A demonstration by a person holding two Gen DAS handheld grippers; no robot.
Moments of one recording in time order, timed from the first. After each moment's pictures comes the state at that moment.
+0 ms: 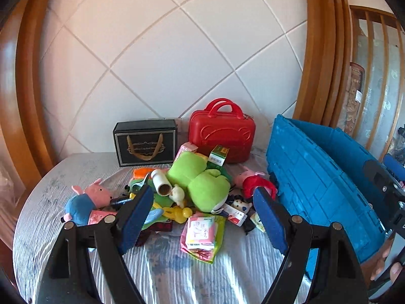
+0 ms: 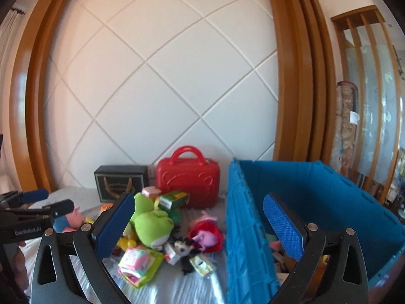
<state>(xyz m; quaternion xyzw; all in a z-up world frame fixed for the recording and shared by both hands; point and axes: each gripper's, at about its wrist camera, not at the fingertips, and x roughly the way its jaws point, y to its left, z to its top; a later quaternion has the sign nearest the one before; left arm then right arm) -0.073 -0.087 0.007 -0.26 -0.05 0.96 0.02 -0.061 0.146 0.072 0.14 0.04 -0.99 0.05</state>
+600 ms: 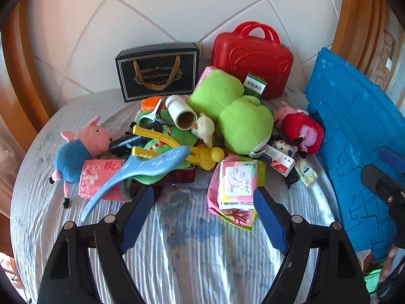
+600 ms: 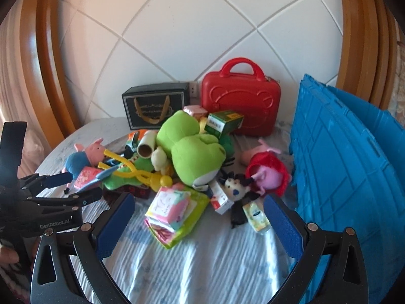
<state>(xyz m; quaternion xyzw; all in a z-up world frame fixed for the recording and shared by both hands) -0.153 -0.123 -0.124 -0.43 -0.04 0.90 0.00 -0.165 0.087 -0.051 0.35 0.04 -0.92 0.15</state>
